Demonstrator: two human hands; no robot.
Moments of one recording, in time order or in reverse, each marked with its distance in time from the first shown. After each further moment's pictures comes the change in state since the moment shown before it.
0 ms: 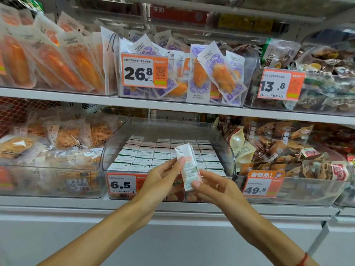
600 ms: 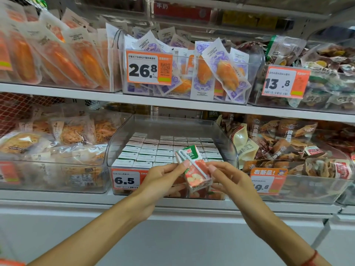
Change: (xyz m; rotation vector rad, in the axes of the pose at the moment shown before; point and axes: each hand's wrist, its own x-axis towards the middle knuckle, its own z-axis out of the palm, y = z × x) left_hand 0.001 0.001 -0.006 0.034 -0.002 -0.110; right_hand 0.001 -0.003 -0.009 -0.089 0.183 -0.132
